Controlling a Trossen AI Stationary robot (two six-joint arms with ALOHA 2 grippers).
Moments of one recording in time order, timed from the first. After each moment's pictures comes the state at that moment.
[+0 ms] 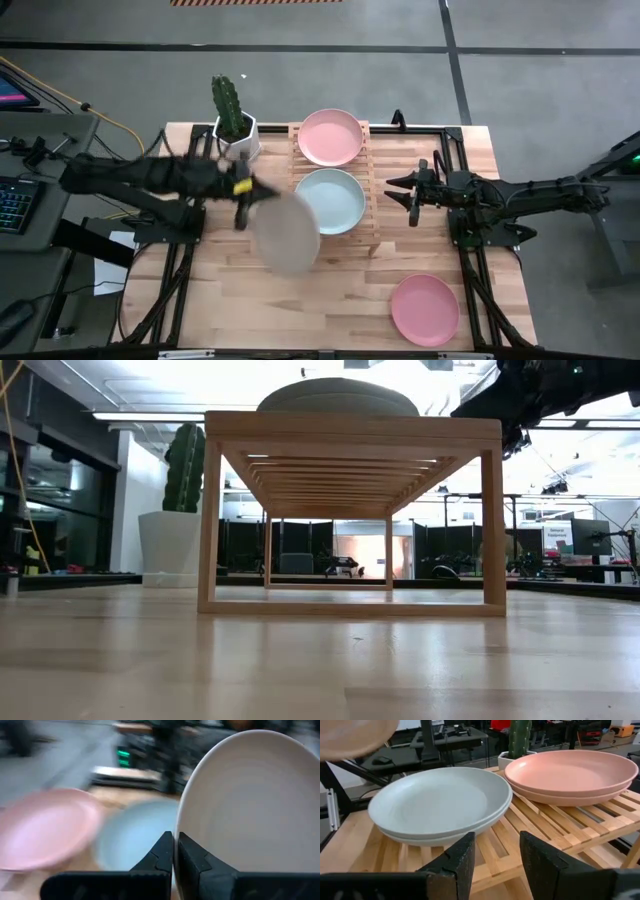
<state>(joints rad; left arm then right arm) -0.13 0.97 1.07 -0.43 -0.21 -0.11 0.01 0.64 0.43 0.01 0.24 0.16</state>
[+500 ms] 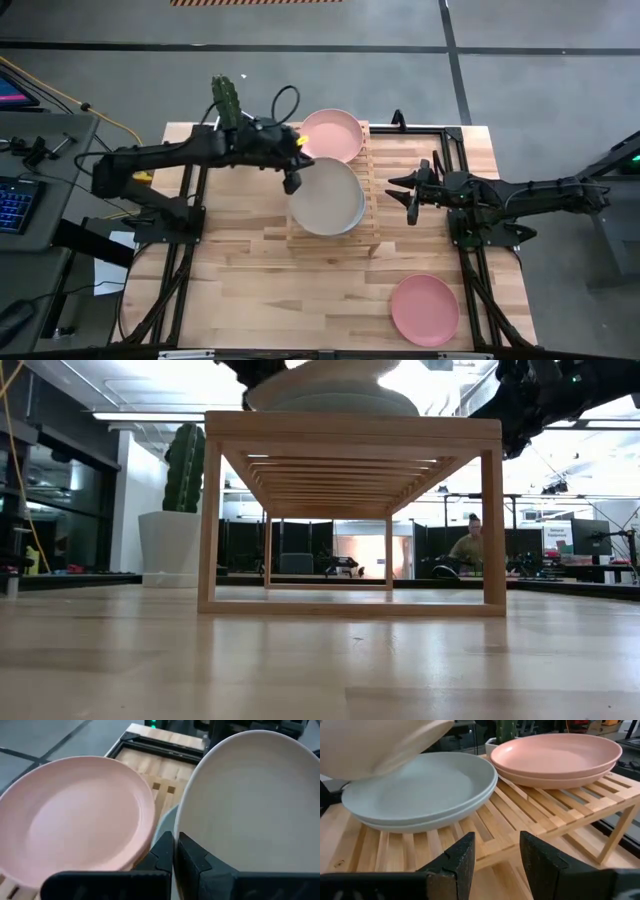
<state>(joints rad) 0.23 1.38 1.30 -0.48 -0.01 -0.08 0.00 0.64 0.43 -0.06 0.29 0.18</state>
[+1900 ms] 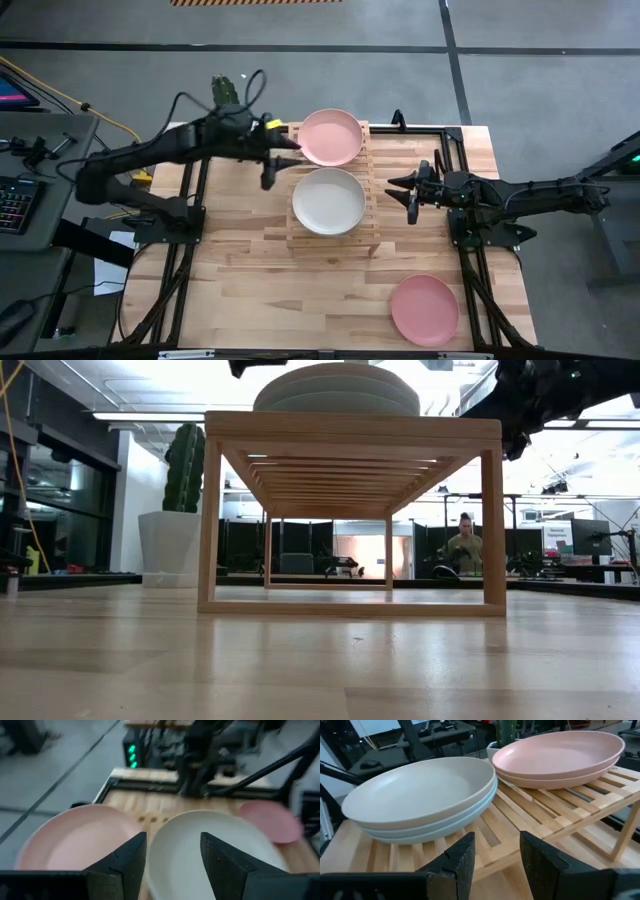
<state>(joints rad) 0.25 1.20 1.29 -0.47 0.12 0.07 0.00 0.64 0.43 -0.03 0.27 0.26</state>
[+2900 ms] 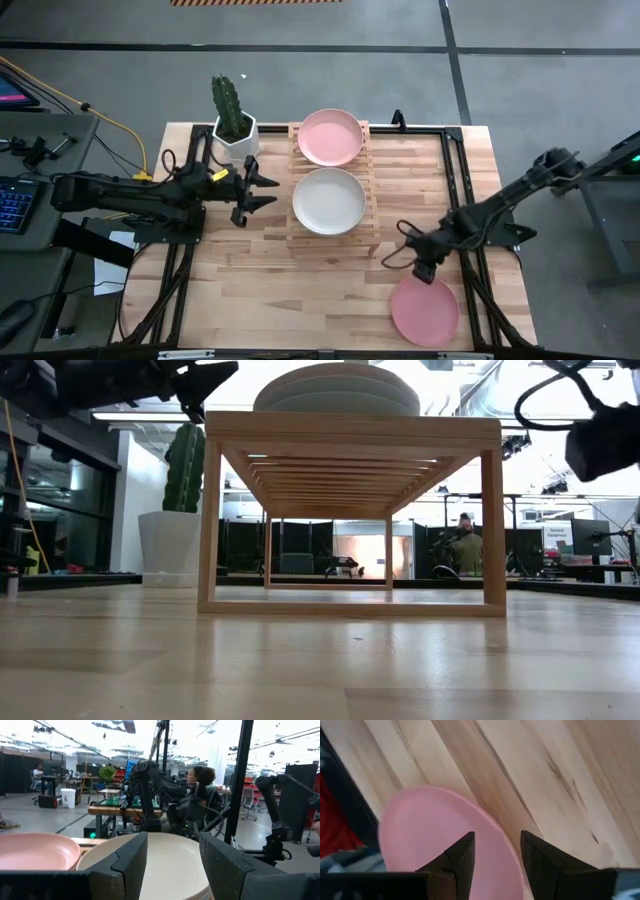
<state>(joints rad) 0.13 0.85 0.32 0.73 0.20 -0.10 0.50 1.07 0.54 -0.59 -0.21 1.13</state>
